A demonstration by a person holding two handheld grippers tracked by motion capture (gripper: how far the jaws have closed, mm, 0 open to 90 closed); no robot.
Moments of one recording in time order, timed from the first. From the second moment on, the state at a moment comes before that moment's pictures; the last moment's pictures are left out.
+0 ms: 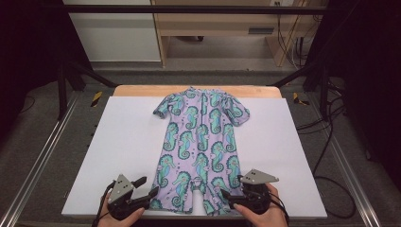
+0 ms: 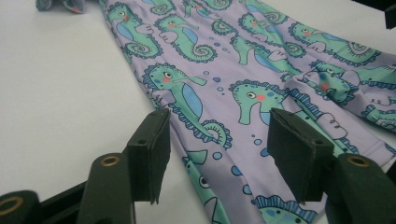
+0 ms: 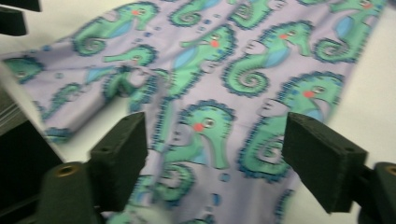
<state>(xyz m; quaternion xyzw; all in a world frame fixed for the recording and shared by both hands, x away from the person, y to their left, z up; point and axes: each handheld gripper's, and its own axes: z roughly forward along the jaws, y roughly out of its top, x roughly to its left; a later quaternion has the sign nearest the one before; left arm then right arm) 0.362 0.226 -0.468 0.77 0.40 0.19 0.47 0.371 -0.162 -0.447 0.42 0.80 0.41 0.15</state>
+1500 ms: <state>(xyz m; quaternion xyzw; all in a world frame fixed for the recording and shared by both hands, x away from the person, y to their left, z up) 0.307 0.238 -0.477 0.82 0.36 0.12 0.44 0.310 -0.185 -0.459 0.42 0.83 0.35 0.12</state>
